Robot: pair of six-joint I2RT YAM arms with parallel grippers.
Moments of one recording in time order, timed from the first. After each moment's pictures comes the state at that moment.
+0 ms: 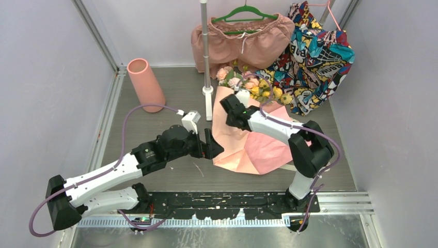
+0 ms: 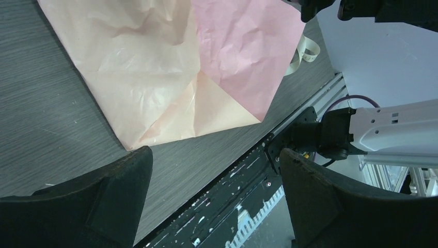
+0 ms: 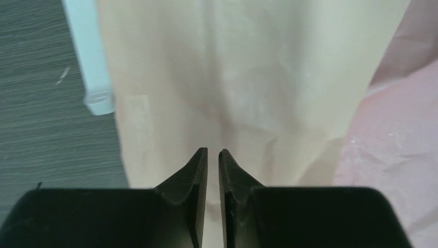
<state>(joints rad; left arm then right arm) -0.99 0.99 0.79 -0.25 -0.05 -0.76 0.67 1.71 1.15 -0.38 0.41 0.74</state>
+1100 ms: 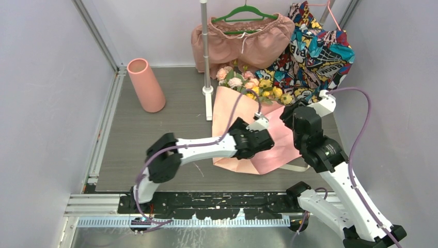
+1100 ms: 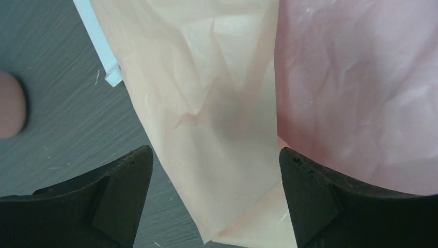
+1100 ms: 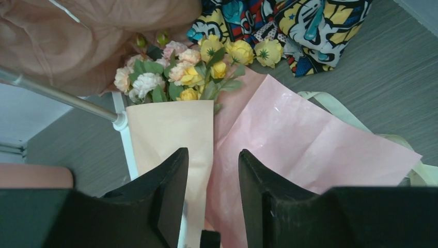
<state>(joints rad) -1.24 2.02 1.66 -0.70 -0.78 -0.40 0.49 0.78 1.00 -0.62 0.66 0.74</state>
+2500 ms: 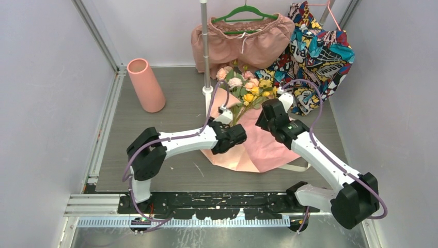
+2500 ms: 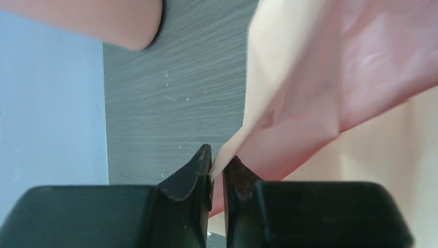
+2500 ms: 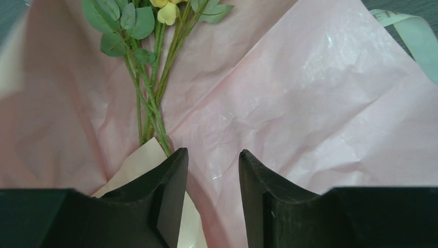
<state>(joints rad) -1.10 1.92 1.48 -0.98 -1.06 -0.61 0.49 1.13 0.89 -0.50 0.41 0.70</state>
